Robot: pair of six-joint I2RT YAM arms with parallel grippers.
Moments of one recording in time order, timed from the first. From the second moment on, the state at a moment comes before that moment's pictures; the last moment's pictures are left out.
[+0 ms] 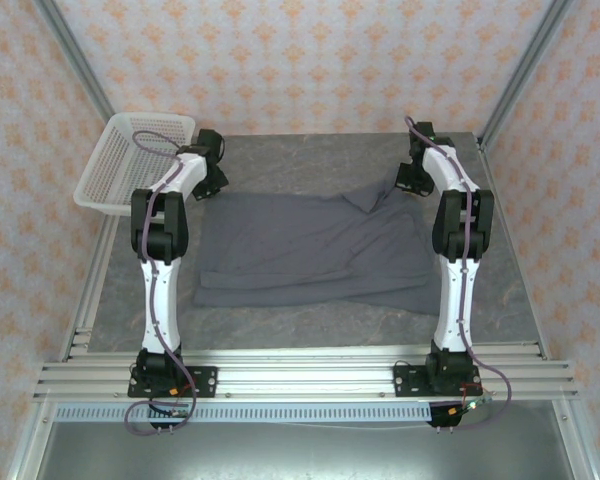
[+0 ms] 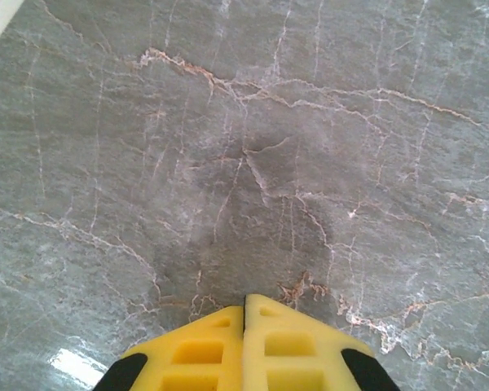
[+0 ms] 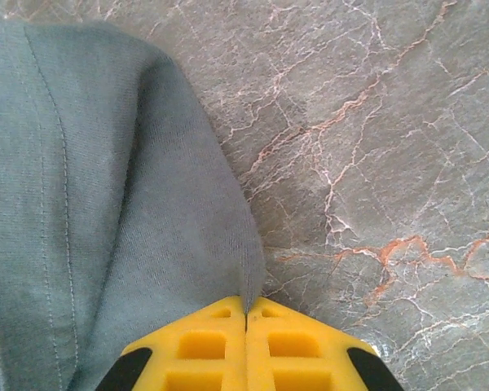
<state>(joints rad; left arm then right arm) -0.02 2.39 1.98 -0.83 -0.20 -0.63 0.00 2.38 2.09 -0.99 0.04 0.30</state>
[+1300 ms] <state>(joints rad) 0.00 1.98 1.59 -0.79 -0.08 -0.62 -0.08 2.04 1.57 -0.79 -0.05 0.40</state>
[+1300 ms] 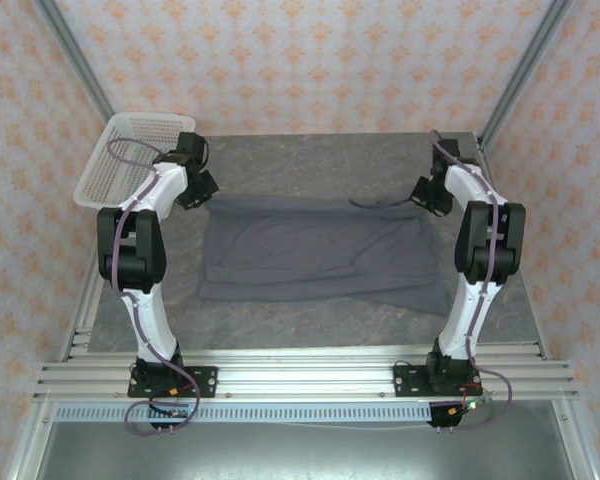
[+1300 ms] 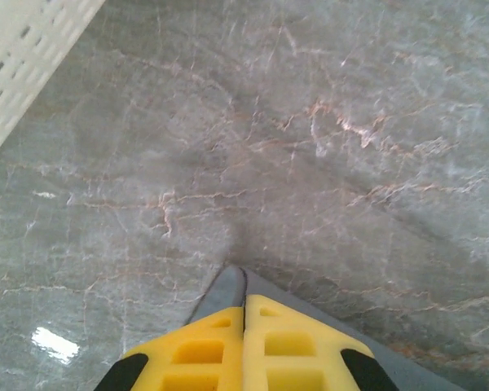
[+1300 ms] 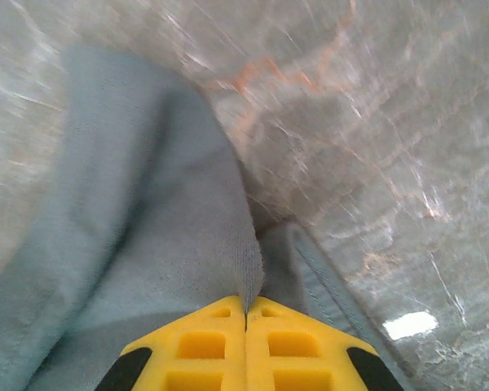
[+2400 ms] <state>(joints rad) 0.00 1.76 1.12 -0.64 -0.05 -0.65 -0.08 1.82 1.16 -0.67 0.03 0.56</state>
